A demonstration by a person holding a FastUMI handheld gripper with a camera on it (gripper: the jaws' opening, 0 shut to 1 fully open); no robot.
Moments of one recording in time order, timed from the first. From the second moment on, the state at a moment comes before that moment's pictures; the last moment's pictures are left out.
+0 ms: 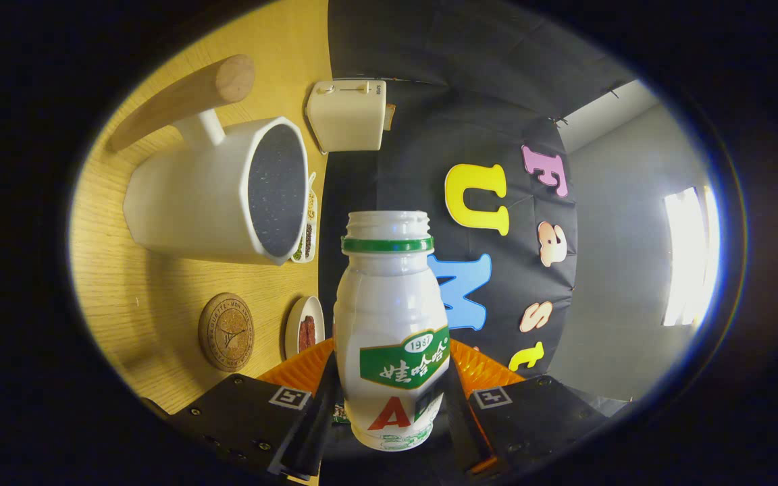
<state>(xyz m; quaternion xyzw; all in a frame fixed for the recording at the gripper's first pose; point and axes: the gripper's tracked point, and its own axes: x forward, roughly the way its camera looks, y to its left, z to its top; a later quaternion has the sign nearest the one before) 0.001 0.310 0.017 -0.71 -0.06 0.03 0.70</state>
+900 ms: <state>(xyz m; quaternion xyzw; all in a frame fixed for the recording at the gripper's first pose) 0.000 0.311 0.020 -0.73 -0.07 0.02 0.68</state>
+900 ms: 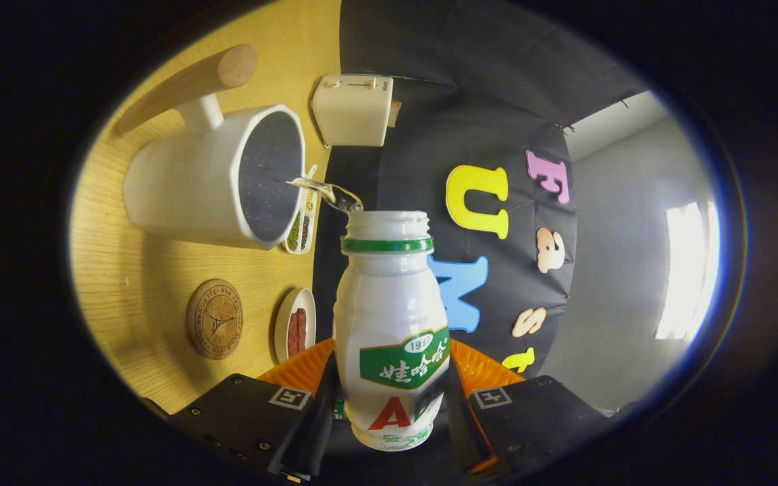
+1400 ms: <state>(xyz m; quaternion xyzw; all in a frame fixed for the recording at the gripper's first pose) 0.003 0.312 0.029 -0.73 -0.08 0.01 0.68</state>
